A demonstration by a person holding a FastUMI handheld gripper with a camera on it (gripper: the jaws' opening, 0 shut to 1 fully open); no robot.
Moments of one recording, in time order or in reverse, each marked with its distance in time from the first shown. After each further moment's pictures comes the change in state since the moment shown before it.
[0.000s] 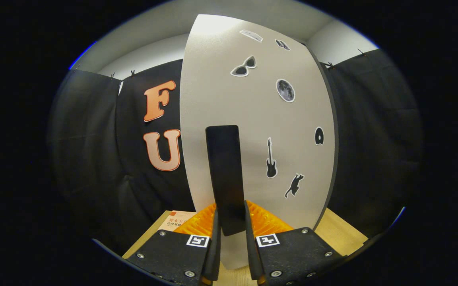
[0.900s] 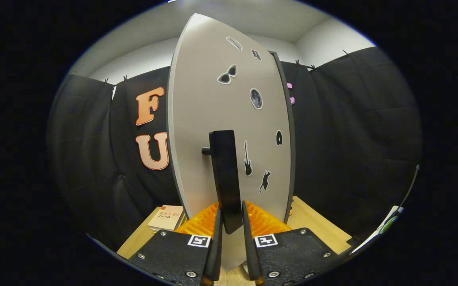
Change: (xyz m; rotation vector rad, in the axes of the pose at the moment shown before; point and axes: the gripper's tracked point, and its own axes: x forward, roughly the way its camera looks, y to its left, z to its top) arm -0.072 -0.070 0.002 0.036 -0.005 -0.068
